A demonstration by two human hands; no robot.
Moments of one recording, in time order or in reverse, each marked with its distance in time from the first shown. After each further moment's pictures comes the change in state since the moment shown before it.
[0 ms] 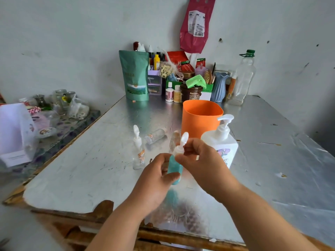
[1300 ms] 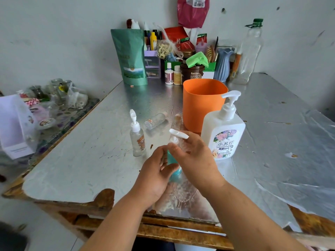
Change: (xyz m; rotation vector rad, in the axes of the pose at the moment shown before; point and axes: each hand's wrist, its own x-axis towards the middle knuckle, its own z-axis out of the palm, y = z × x) left_hand 0.003 -0.032 0.010 0.036 0.022 0.069; right_hand 0.001 0.030 0.044 0.145 0.106 0.082
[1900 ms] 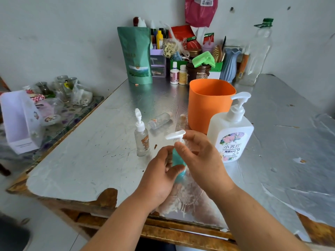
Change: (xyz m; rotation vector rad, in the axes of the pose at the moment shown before) left_hand 0.003 -0.006 0.002 -0.024 0.015 0.009; right_hand 0.003 0.001 -0.003 -0.023 0.005 -0.051
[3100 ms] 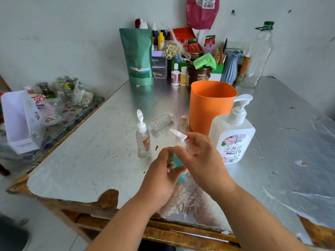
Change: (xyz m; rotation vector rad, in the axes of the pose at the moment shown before) left_hand 0.001 -0.003 0.002 0.055 0.015 0.027; right_hand -0.001 -0.006 -0.003 -0.109 -0.013 0.009
